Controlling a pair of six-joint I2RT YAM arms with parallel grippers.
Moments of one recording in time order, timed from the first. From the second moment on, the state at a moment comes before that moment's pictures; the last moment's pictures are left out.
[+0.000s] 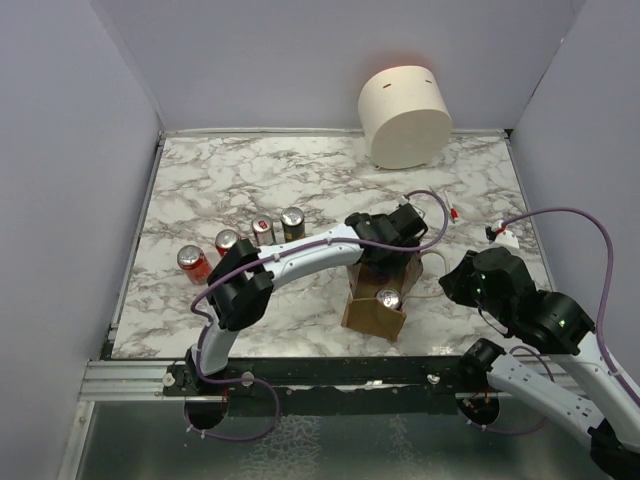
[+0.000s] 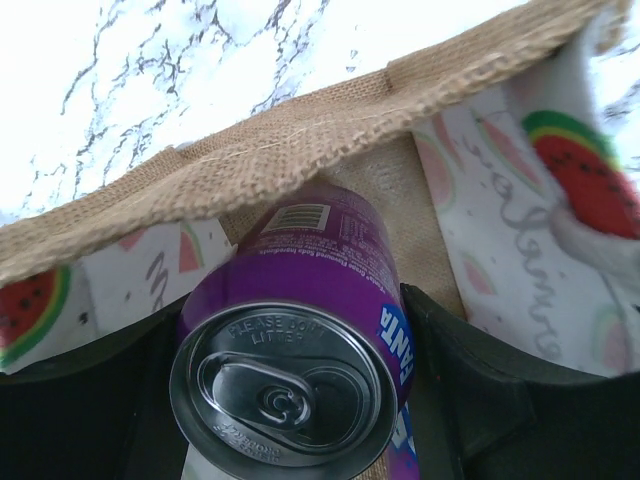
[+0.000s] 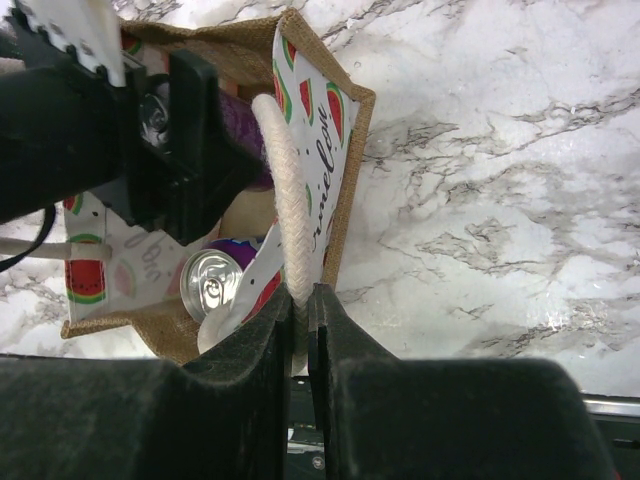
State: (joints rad) left arm -1.07 2.03 1.74 -0.76 -0.22 -0.38; right arm 0.71 0.58 0.90 -1.04 0.37 0.78
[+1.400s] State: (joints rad) left arm -1.03 1.36 1.65 -0.47 -0.71 -0.23; right arm 0.71 0.60 0.90 -1.04 0.37 0.78
